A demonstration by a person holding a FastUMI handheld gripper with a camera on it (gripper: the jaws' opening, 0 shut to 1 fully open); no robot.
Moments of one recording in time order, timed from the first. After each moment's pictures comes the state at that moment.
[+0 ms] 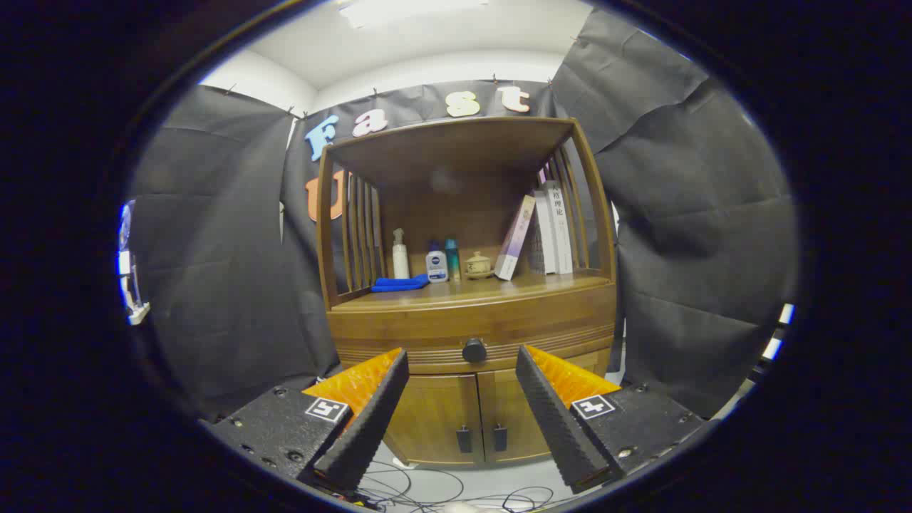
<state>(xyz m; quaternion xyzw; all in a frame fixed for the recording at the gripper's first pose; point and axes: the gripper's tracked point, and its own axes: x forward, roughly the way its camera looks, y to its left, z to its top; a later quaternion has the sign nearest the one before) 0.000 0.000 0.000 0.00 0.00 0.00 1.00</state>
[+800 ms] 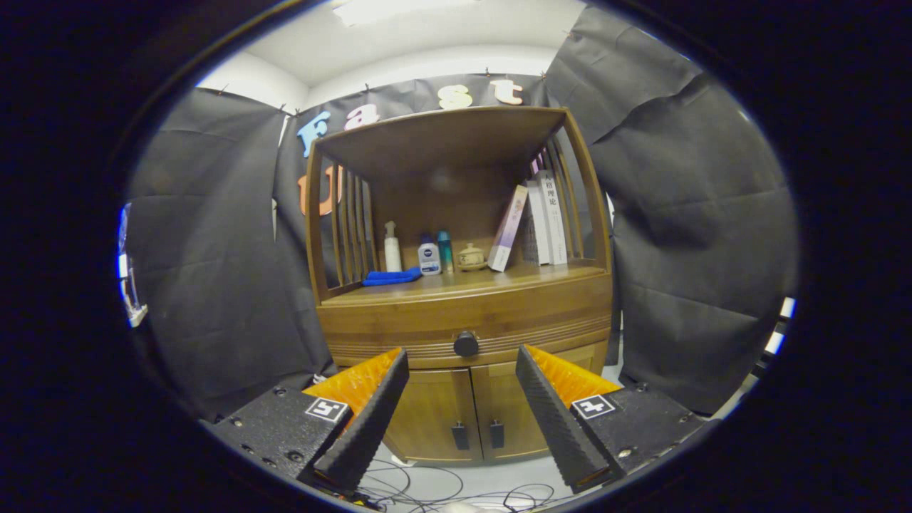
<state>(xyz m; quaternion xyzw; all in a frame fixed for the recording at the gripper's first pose) 0.009 -0.005 -0.010 0.00 0.01 -0.01 1.00</state>
